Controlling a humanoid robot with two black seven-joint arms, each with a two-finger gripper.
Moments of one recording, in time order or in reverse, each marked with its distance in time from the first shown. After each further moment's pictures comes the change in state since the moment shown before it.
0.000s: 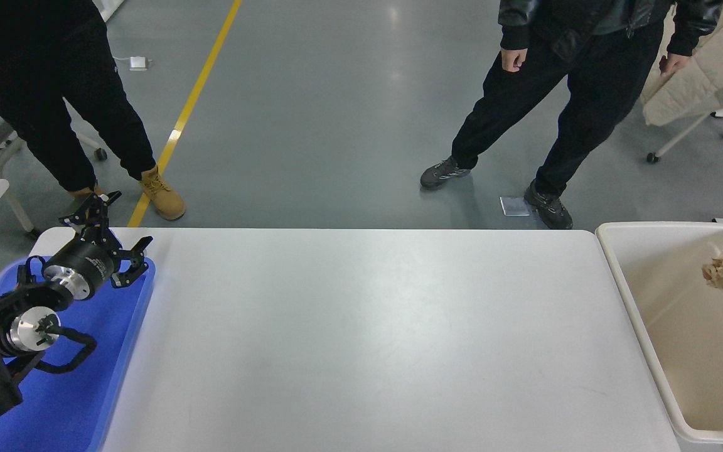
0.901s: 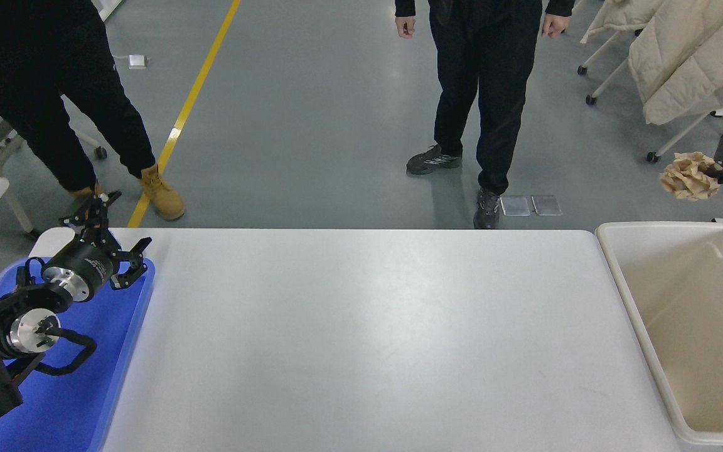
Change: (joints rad) left arm 0.000 0.000 0.000 0.000 0.000 0.000 0.000; right arm 0.734 -0.588 -0.241 0.833 -0.013 0.411 -0.186
